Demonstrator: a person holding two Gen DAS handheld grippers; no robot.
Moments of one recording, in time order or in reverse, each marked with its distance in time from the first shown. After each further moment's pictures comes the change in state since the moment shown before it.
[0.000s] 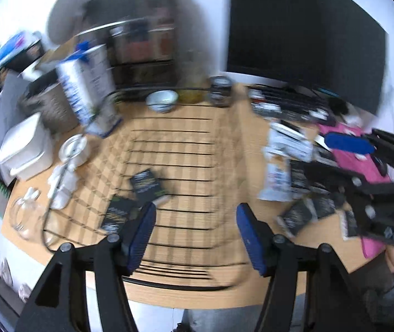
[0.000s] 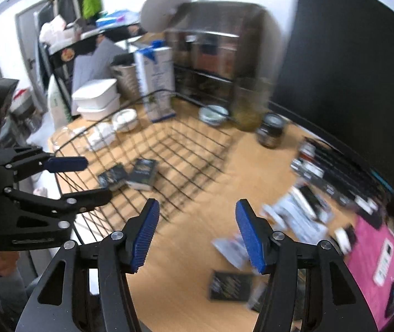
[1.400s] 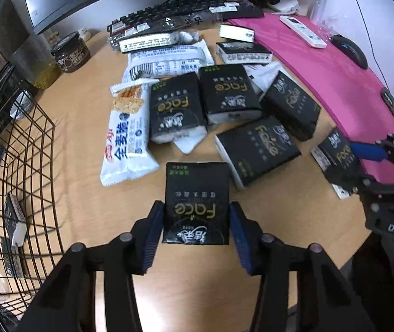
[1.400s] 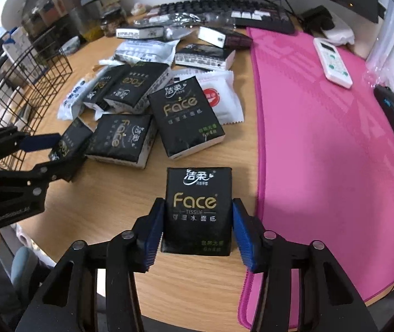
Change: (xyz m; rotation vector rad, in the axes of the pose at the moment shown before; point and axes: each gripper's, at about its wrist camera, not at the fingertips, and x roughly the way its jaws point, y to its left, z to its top) left arm 0.136 -0.163 -0.035 0.394 0.266 -0.105; right arm 0.010 -0.134 -0.195 0.450 0.287 -0.173
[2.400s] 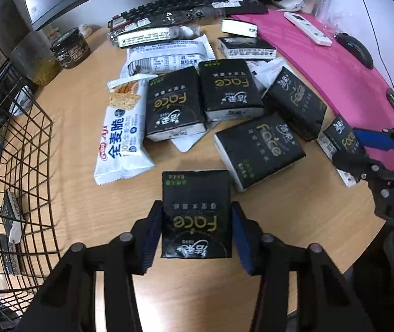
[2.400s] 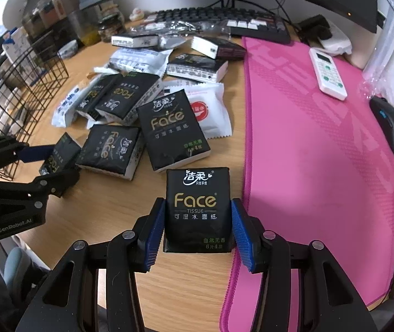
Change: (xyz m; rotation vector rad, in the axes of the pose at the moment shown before) left arm 0.005 0.000 0.007 -0.022 0.012 0.023; right arm -0.002 -0.009 0.007 -0.005 -0.032 -0.023
